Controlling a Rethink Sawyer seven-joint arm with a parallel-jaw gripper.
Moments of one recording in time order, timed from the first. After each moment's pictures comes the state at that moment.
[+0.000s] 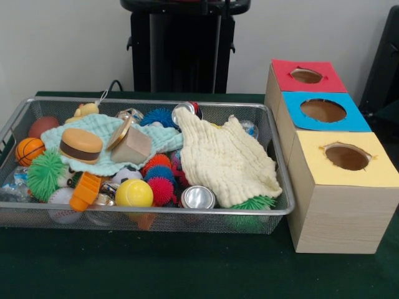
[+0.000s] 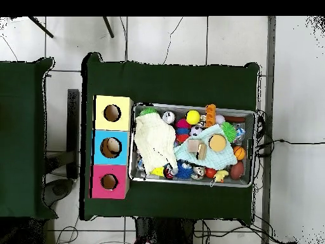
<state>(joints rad) -0.50 -1.09 0.02 2.71 -0.12 0.12 1.83</state>
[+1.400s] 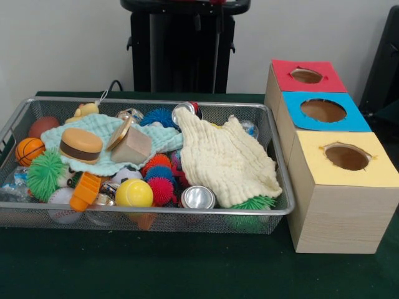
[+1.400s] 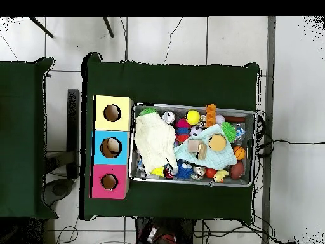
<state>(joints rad) -0.59 -0.99 0.11 2.59 -0.18 0.13 1.83</state>
